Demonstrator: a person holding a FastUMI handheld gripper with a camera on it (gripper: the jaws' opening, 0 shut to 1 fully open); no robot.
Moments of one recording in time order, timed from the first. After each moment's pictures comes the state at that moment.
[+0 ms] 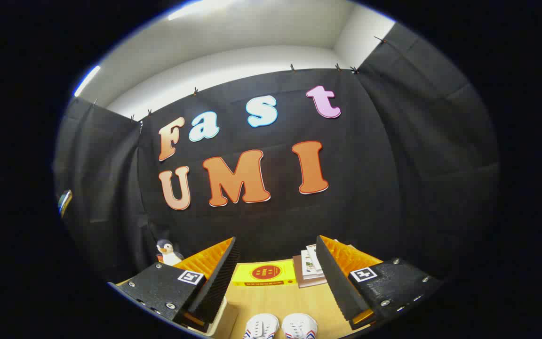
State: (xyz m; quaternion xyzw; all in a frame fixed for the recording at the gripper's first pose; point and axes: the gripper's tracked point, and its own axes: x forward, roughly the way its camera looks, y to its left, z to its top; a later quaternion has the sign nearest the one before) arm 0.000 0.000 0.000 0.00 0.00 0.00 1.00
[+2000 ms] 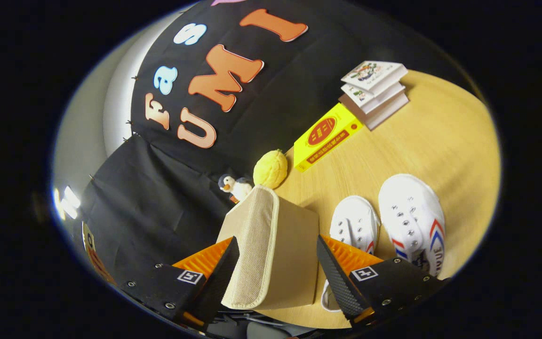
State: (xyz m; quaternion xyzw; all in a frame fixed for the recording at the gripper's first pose) arm -0.043 0.104 -0.251 0.36 0.38 0.19 0.83
